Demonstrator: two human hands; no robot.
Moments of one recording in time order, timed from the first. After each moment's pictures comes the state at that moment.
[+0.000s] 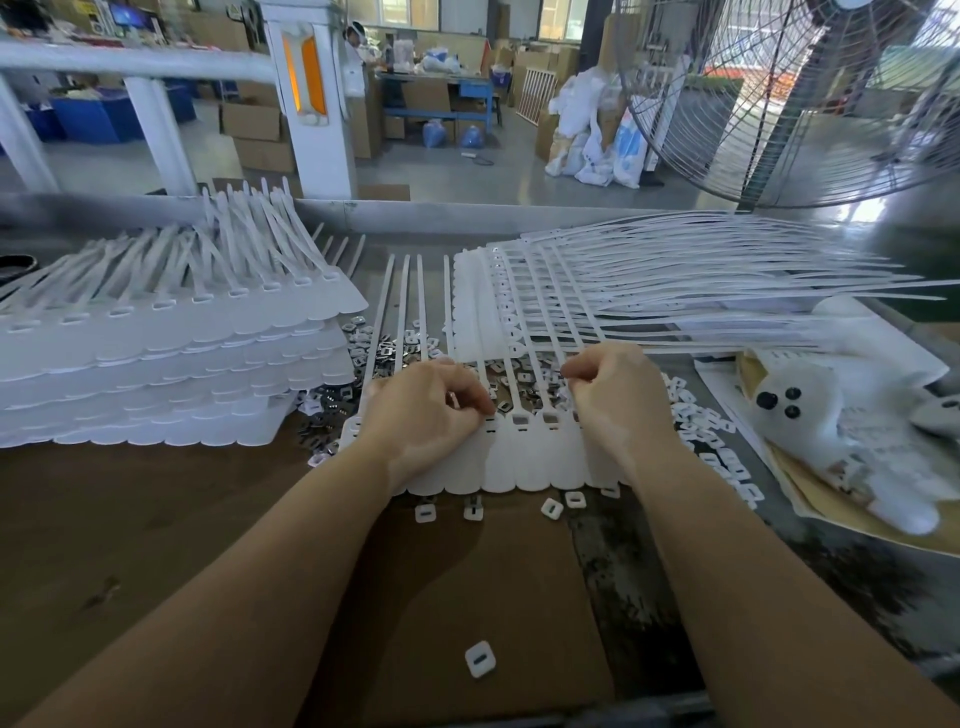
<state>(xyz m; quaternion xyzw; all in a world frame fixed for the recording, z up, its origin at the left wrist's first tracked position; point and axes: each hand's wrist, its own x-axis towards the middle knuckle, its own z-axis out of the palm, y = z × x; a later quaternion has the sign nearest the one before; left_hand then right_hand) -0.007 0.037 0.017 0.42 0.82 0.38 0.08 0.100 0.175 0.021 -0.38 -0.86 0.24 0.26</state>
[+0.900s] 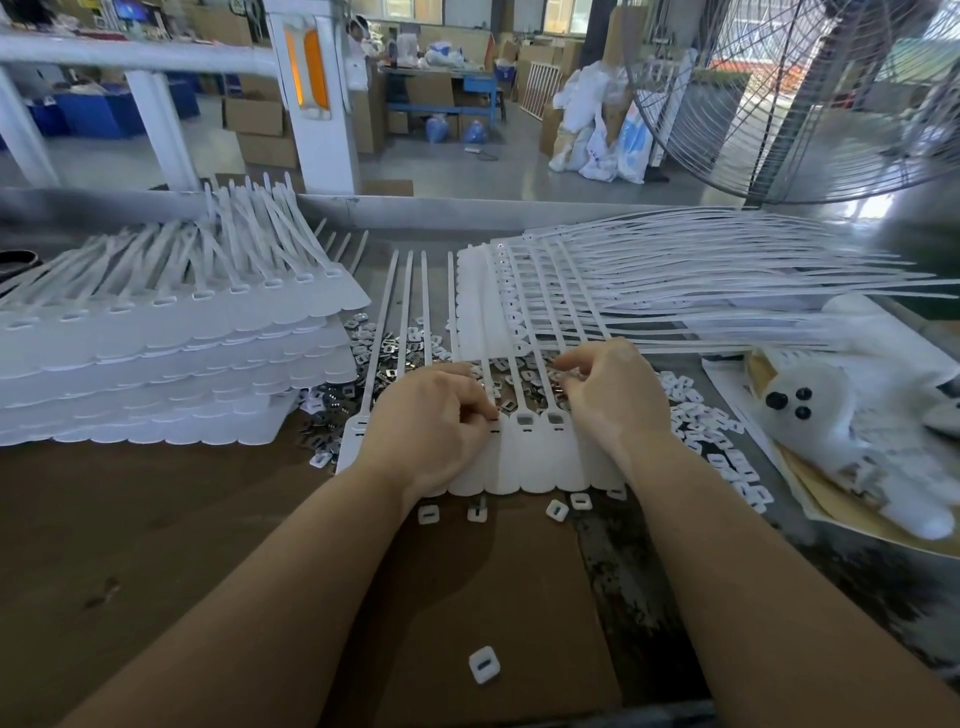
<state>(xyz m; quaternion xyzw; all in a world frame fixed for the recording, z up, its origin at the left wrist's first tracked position) 0.000 0.035 0.013 0.47 0.81 0.36 -0.01 0.090 0.181 0.016 -0.37 -0.88 0.21 0.22</state>
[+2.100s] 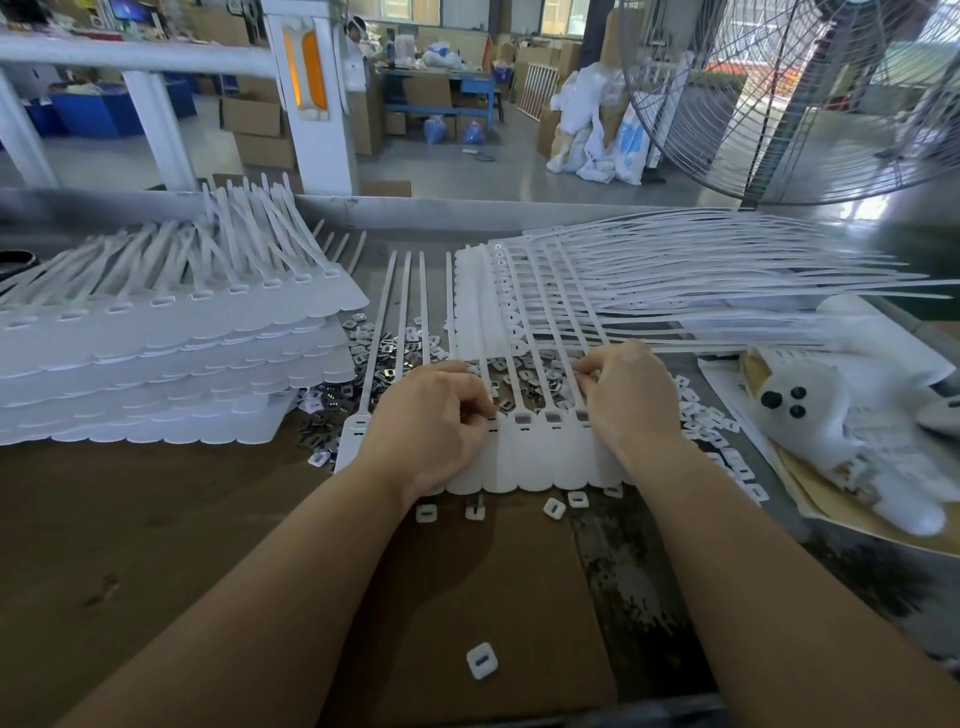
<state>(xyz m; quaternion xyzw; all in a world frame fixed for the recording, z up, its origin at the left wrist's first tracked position) -0.001 0.036 0.011 0.47 0.82 0.34 0.00 0.095 0.194 0.009 -0.38 -0.88 0.12 0.25</state>
